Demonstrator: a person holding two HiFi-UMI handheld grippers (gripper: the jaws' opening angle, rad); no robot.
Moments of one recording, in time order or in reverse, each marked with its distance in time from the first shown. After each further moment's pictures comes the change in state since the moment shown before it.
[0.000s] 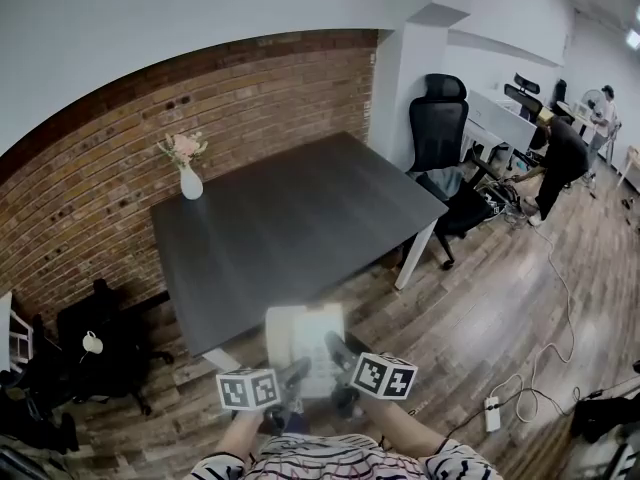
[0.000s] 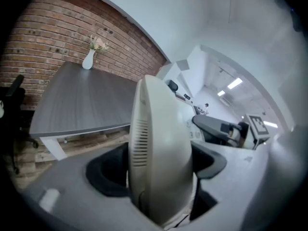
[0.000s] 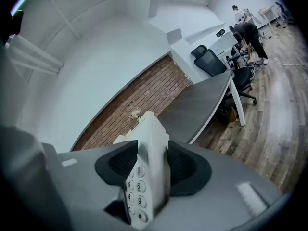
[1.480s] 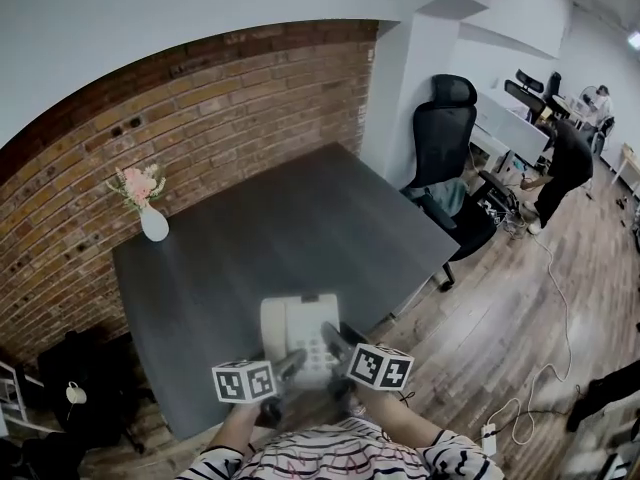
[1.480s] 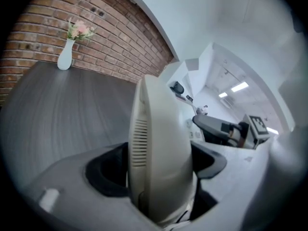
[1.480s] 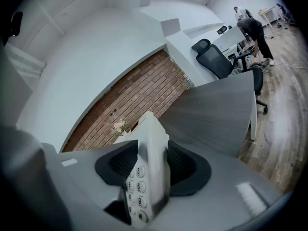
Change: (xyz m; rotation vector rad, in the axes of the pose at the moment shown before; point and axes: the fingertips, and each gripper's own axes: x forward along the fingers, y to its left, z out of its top) left arm 0.219 0.090 0.228 -0.021 0.027 -0.039; right arm 0.245 -0.092 0.194 0.015 0.000 -0.039
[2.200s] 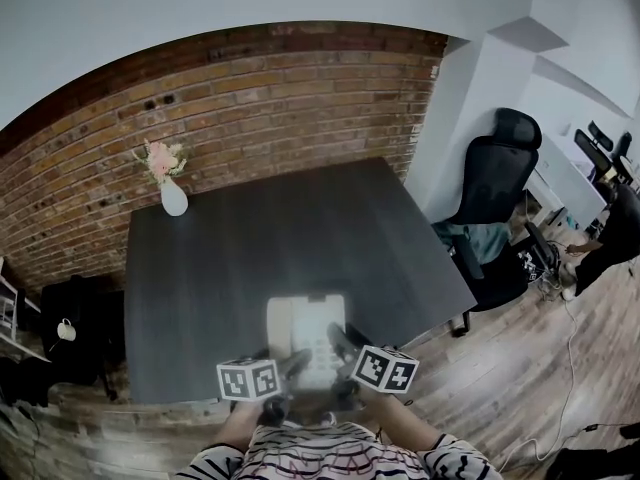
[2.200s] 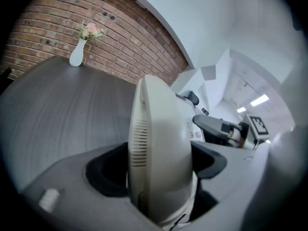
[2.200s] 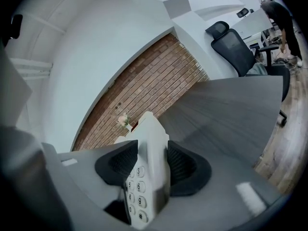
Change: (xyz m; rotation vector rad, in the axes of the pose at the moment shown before) left arm 0.115 -0.042 0.031 -0.147 -0.139 0.184; right arm 0.035 -0.086 0.102 -0.084 0.203 0.151
